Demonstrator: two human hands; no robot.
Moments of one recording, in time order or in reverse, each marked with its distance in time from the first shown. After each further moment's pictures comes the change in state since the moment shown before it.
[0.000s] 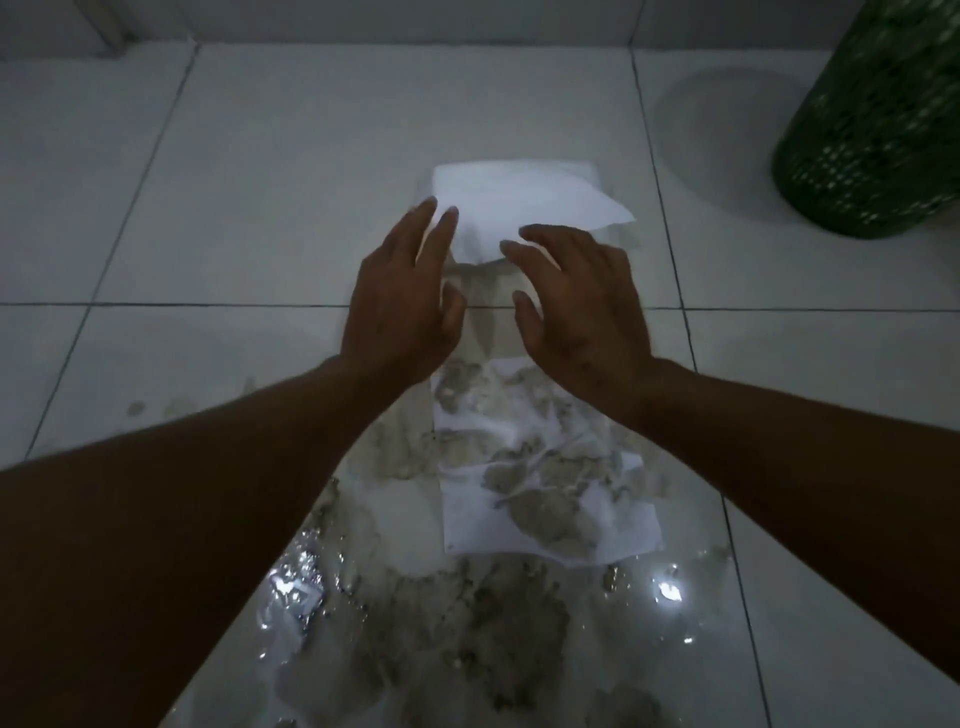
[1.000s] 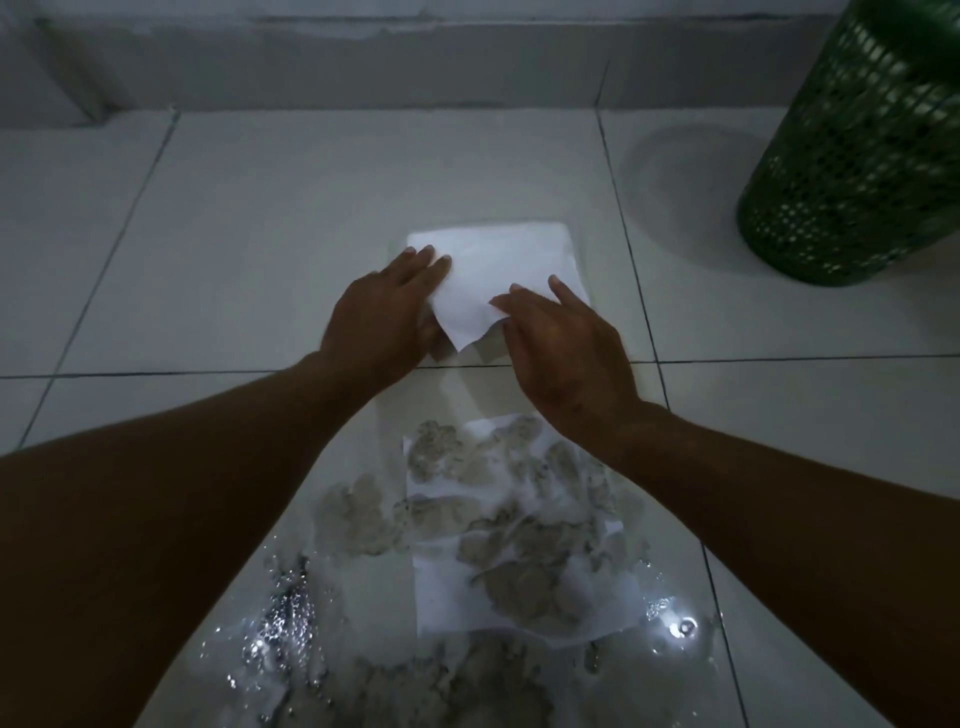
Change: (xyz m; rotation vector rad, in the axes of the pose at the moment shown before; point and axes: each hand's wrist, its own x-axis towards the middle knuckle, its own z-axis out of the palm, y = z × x) left_hand 0.060 -0.021 0.011 0.106 -0.166 0.116; right_hand 0.017 0.015 0.002 -0.015 0.238 -0.017
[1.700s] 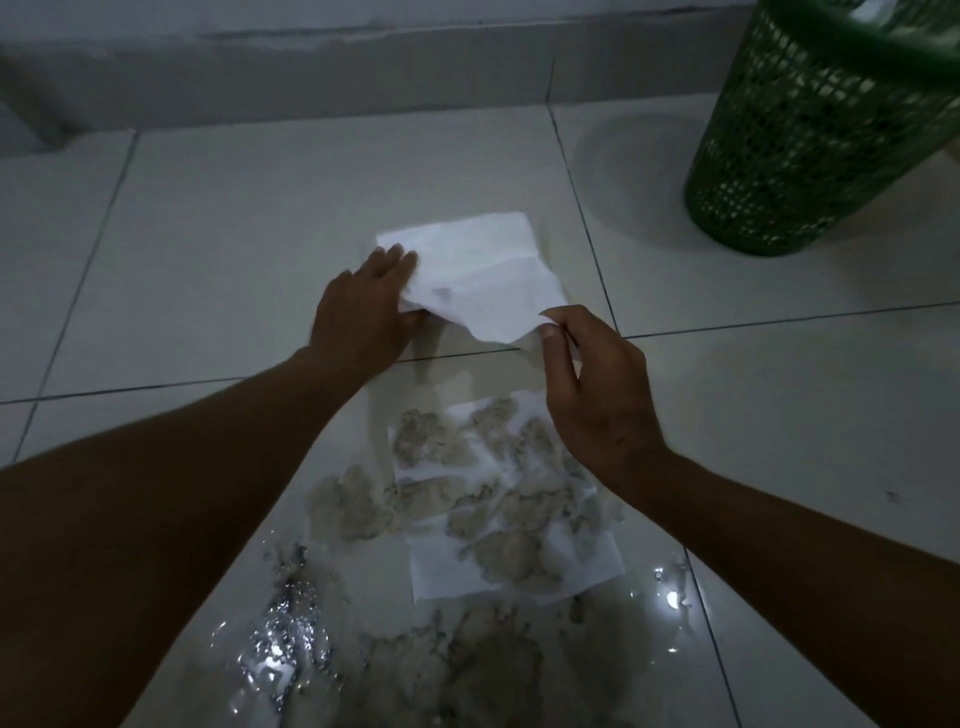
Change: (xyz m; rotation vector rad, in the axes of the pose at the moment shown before) left_hand 0.007 -0.003 0.007 -0.019 -0.023 -0.021; right_hand -0.039 -0.008 -0.057 0.452 -0.035 0.488
